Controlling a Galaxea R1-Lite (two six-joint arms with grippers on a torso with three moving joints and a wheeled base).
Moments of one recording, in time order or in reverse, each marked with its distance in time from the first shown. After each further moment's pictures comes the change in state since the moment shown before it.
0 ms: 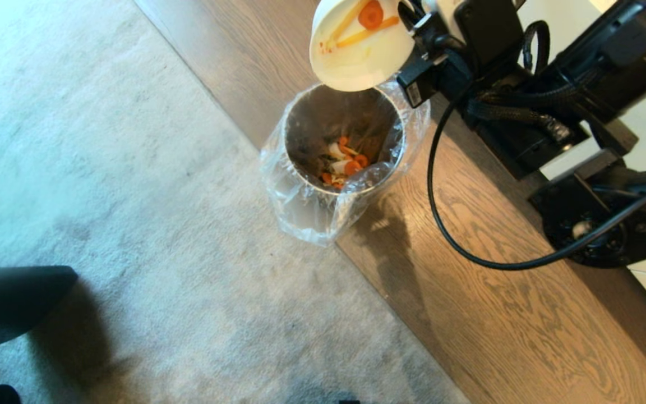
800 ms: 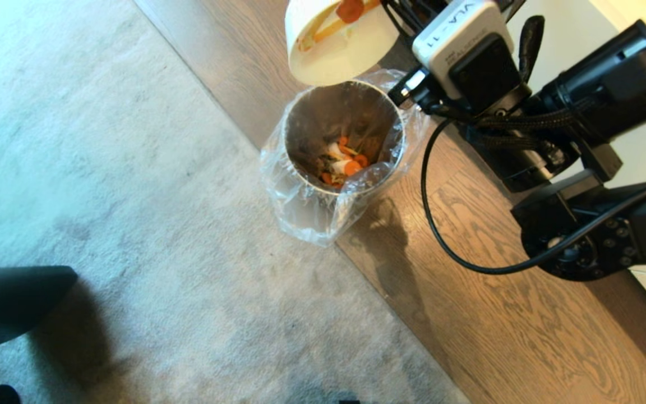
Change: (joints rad) left arm 0.000 0.000 0.000 0.000 0.000 0.000; right arm 0.000 0.034 0.045 -0.197 0.245 -0.148
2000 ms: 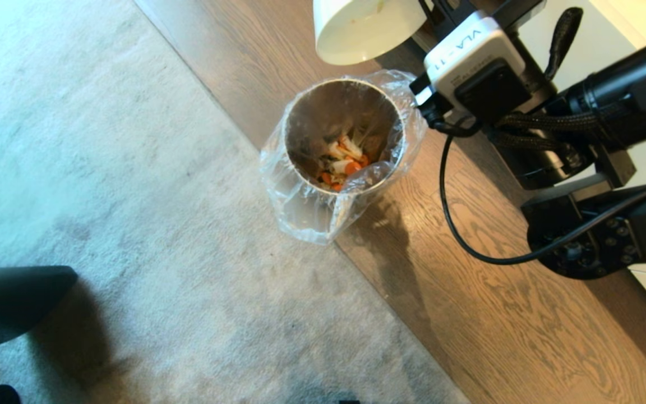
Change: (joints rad) left arm 0.000 0.000 0.000 0.000 0.000 0.000; right arm -0.045 0.000 0.028 -0.133 0.025 -0.178
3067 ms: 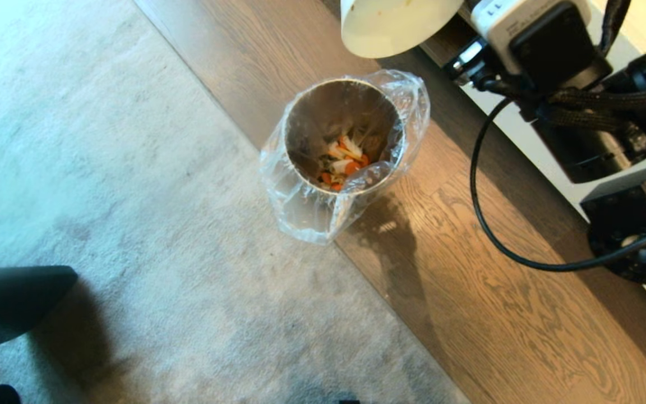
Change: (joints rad) left arm 0.000 0.000 0.000 0.000 0.000 0.000; right arm -0.001 -0.136 0.068 0.142 -0.106 0.034
